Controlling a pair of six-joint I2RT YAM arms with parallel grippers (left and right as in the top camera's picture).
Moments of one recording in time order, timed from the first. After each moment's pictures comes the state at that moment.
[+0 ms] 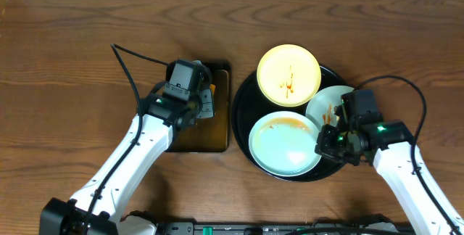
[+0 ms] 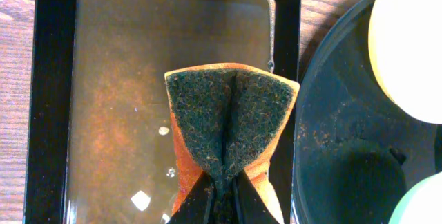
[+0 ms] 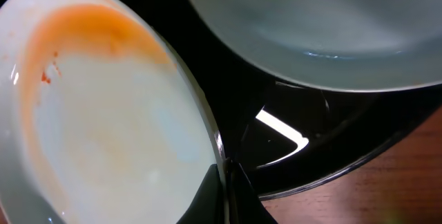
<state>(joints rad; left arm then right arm) -0.37 1.41 0.97 -0.62 0.00 -0.43 0.20 1.23 0.78 -0.92 -0.25 0.54</state>
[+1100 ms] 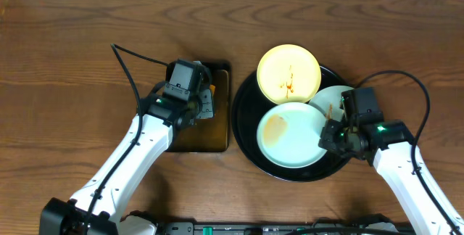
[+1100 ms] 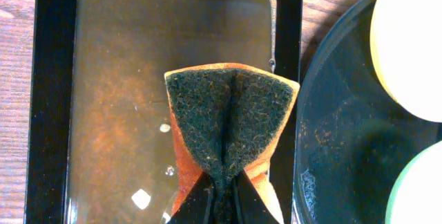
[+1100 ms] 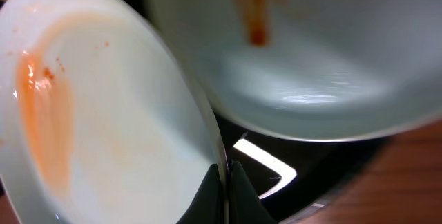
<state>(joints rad) -0.37 1.41 0.97 -0.63 0.00 -0.43 0.20 1.23 0.78 -0.84 -0.15 0.53</state>
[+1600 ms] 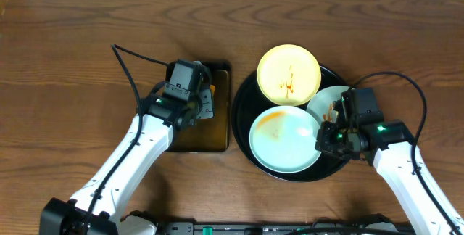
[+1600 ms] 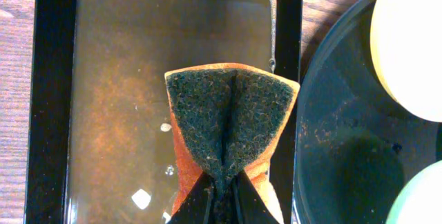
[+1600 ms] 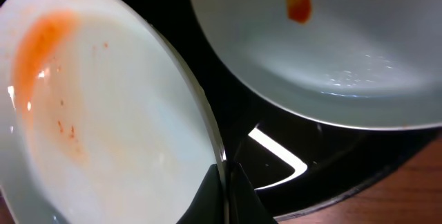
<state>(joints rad) -0.37 1.41 0.97 -0.63 0.00 -0.43 0.20 1.23 0.78 -0.87 -0.22 0.49</state>
